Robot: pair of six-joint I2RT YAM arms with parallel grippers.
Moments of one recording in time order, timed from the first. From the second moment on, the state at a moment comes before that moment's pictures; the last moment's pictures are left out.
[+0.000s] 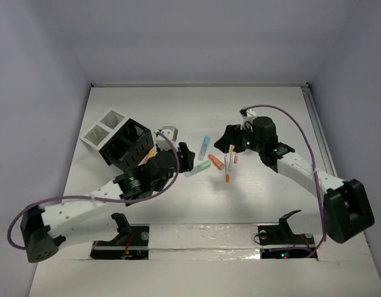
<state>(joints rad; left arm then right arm) -1.06 1.04 0.75 -0.14 -0.55 -0.64 0.41 1.27 0.77 0.08 -0.37 0.43</state>
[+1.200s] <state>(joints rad) -1.00 0.40 0.84 -0.42 -0.85 -0.33 0.56 1.81 1.18 -0.44 -0.14 0.17</state>
